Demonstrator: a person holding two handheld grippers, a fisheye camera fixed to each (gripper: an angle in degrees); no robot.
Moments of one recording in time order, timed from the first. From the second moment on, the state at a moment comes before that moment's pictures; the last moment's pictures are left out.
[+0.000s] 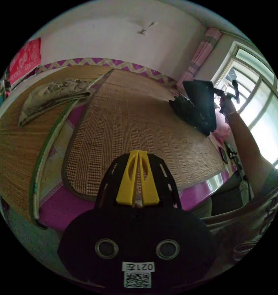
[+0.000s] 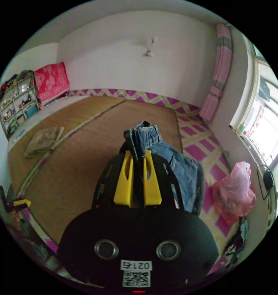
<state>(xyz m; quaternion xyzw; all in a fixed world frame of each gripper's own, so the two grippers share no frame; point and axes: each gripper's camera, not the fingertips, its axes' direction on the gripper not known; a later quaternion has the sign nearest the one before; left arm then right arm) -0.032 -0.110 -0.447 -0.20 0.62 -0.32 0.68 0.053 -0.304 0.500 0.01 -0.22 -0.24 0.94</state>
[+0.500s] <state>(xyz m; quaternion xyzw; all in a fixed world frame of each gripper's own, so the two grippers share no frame) -0.077 -0.060 -0.427 -0.19 0.60 -0.35 0.70 -0.216 -0.075 0.409 -0.12 -0.38 -0.43 0.81</state>
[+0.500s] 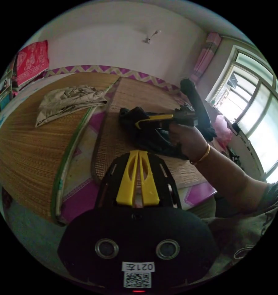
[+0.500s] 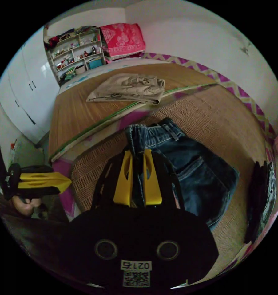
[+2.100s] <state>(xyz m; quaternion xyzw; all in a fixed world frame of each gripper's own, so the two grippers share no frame) 0.137 -0.332 -0.425 -0.07 0.66 -0.05 0.75 0.263 -0.262 0.515 -0.10 -0.21 -0.20 0.95</state>
